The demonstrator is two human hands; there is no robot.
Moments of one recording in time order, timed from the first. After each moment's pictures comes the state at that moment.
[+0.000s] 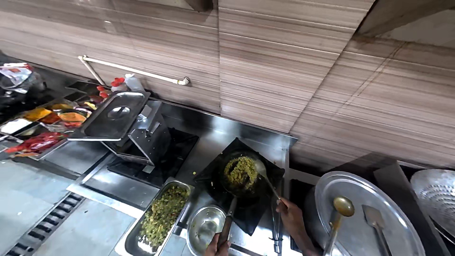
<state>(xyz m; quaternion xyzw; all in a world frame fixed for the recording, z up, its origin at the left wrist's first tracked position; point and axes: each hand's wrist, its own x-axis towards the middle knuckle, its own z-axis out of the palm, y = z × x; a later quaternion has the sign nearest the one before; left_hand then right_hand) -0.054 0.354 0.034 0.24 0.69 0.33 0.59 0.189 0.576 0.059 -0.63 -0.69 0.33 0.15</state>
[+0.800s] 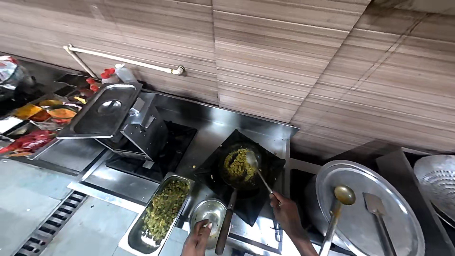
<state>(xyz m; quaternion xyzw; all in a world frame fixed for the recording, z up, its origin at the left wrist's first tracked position) -0.101 0.338 0.054 0.27 0.77 0.37 0.44 0.166 0.553 0.066 -0.57 -0.76 0.27 0.16</state>
